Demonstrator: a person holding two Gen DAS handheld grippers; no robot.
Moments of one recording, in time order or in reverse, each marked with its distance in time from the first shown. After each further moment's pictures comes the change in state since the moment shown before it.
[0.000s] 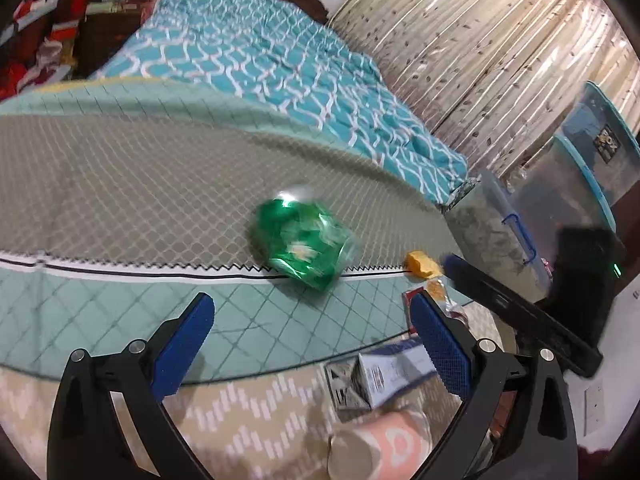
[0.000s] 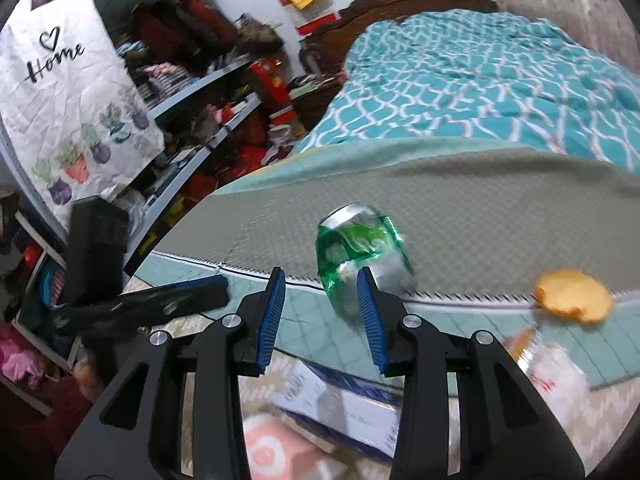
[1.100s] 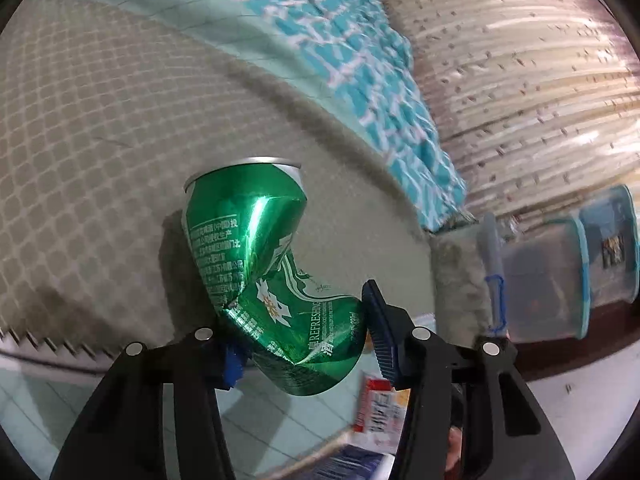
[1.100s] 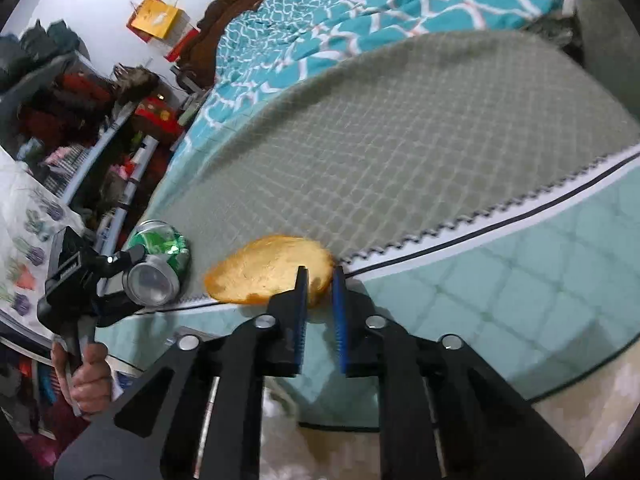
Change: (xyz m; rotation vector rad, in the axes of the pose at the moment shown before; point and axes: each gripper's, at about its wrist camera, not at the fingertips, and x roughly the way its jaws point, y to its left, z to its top) left arm 0.121 0.002 0.048 -0.307 0.150 -0.191; right arm 0.003 -0.212 -0.015 0.392 0.027 -0.139
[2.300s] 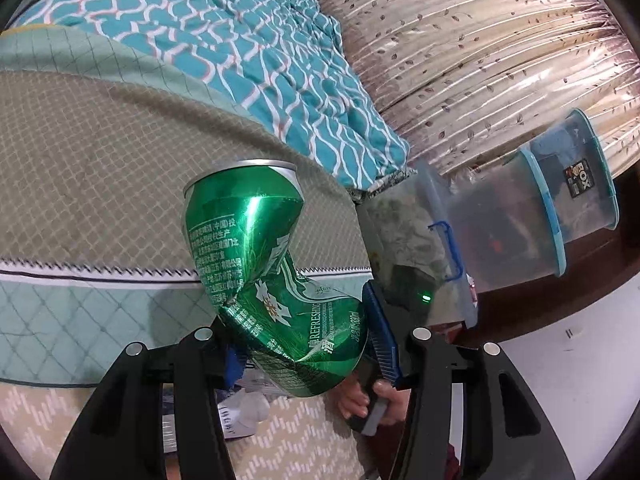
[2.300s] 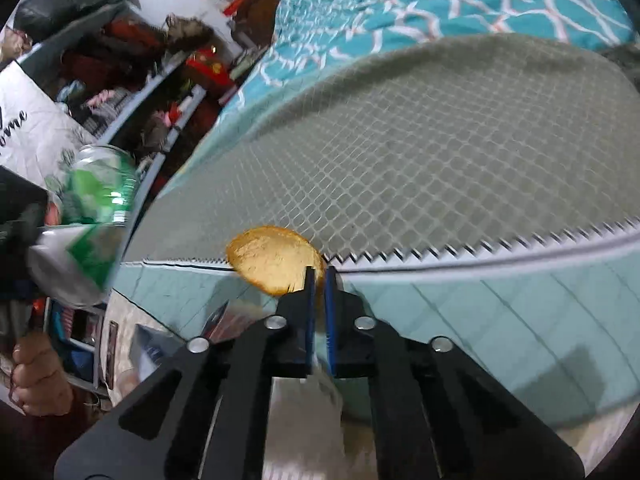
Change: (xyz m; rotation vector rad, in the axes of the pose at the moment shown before) left arm -0.017 -0.119 -0.055 0.162 0.029 -0.055; right arm 0.002 0.014 -0.002 -0.123 0.116 0.131
